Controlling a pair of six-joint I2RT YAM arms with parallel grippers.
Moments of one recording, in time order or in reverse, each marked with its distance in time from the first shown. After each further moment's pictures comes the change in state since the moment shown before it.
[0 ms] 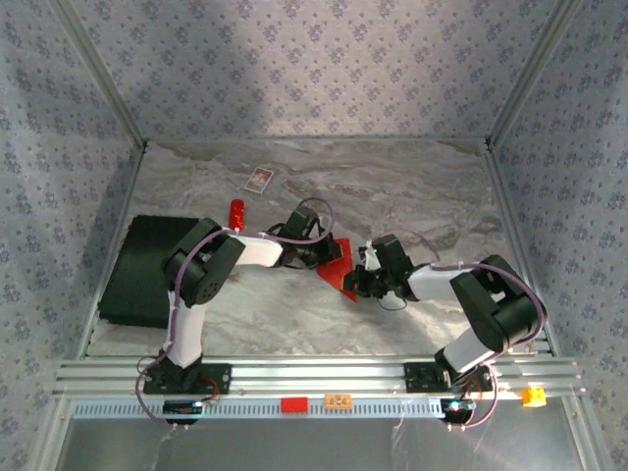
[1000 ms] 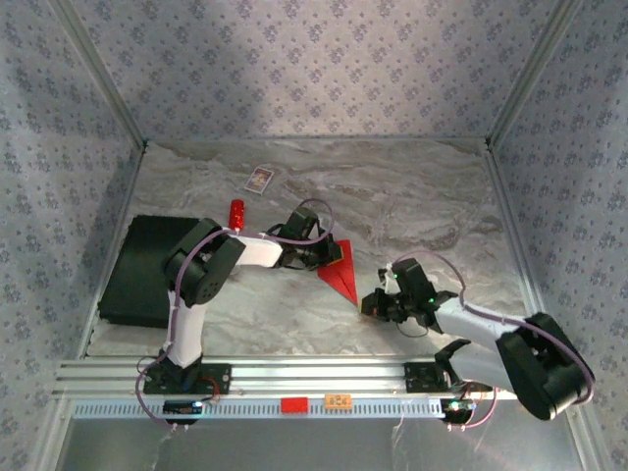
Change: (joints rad) left arm 0.000 0.002 -0.006 0.007 0.028 -0.019; right arm -0.001 -0.422 -0.224 -0.211 0.039 0.022
